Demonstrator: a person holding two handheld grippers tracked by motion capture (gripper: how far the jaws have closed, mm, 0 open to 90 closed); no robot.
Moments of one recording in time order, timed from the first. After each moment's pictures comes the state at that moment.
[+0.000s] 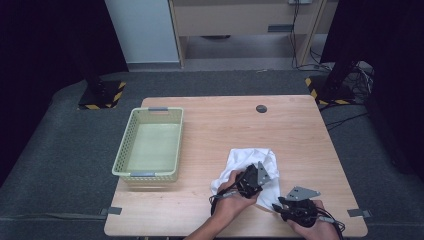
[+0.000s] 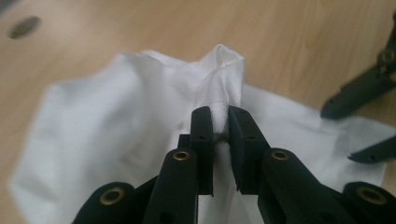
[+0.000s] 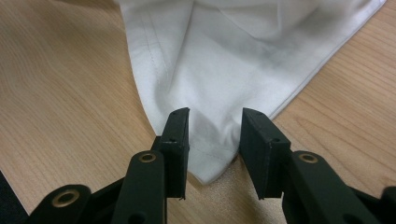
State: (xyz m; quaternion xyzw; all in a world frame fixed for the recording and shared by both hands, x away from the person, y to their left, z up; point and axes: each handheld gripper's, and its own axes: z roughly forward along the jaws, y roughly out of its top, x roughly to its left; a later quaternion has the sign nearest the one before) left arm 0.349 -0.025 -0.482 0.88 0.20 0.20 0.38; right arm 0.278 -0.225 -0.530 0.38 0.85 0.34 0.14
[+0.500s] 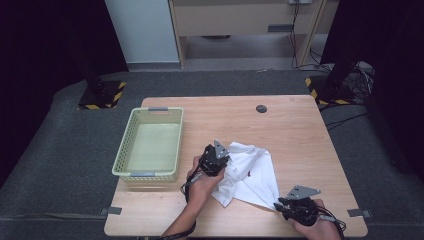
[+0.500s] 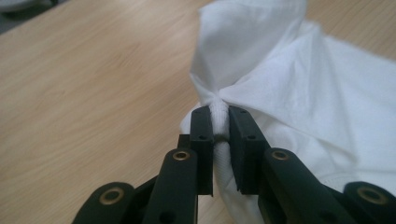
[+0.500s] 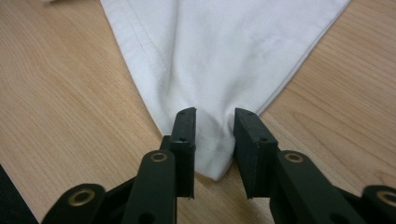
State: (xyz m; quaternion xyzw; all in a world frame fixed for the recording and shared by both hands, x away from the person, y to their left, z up) left arm 0.406 0.070 -0.500 0.84 0.35 0.22 0.34; right arm 0.280 -0.226 -0.527 0.38 0.85 0.33 0.13
